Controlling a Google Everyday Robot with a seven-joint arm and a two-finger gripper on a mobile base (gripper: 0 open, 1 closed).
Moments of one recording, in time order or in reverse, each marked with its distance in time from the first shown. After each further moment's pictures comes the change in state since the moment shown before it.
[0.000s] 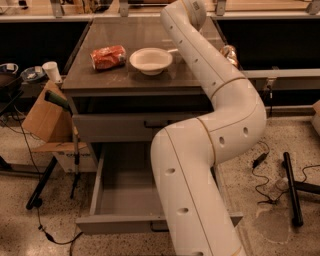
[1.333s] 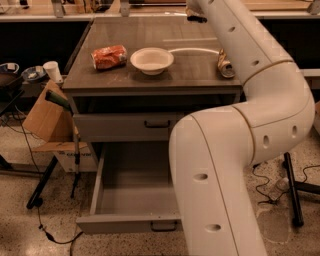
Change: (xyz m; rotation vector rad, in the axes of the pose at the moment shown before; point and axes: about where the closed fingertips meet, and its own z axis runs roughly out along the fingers) arm -0.081 -0.005 -0.118 -0.208 -0.063 -0.134
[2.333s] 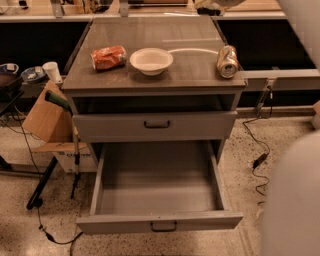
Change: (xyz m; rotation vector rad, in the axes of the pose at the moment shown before) arm 0.014 -0.005 -0.117 -0.335 0.022 -0.137
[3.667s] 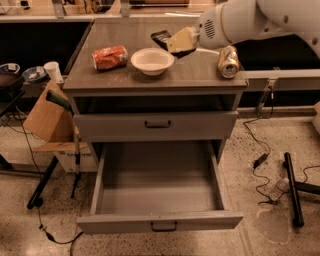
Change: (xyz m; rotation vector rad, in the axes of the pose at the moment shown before) arm 0.133 0.086 -0.059 -0.454 0.097 -0.402
